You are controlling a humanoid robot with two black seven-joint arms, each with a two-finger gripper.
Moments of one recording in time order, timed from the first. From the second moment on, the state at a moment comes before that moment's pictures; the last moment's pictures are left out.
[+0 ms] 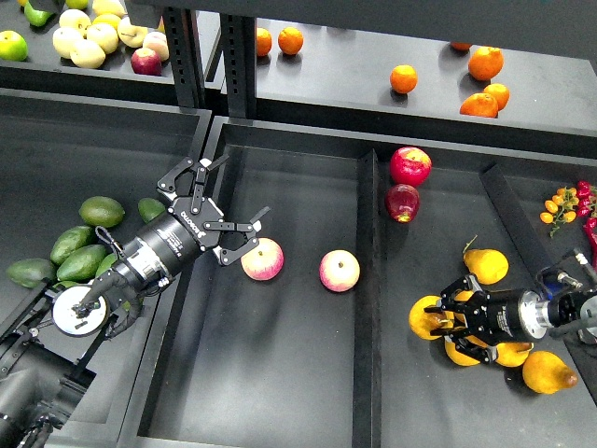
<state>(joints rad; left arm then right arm) -0.12 0.00 -1.41 -1.24 0.19 -0.44 0.36 0.83 -0.46 0.10 0.71 0.04 0.58 -0.49</state>
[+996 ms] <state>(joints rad) -0.12 0.00 -1.40 -1.24 0.20 -0.44 0.36 0.68 -0.39 0.04 0.70 0.07 0.58 -0.49</state>
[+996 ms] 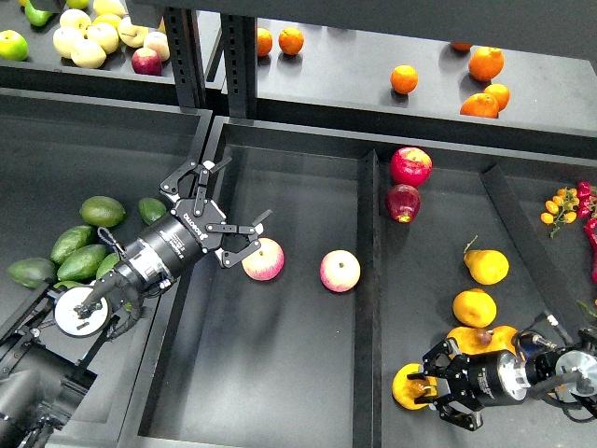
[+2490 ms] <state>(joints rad) -0.12 0.00 -1.41 -1.26 0.19 -0.44 0.35 0.65 -0.13 1.05 0.70 0.26 0.58 -0.49</state>
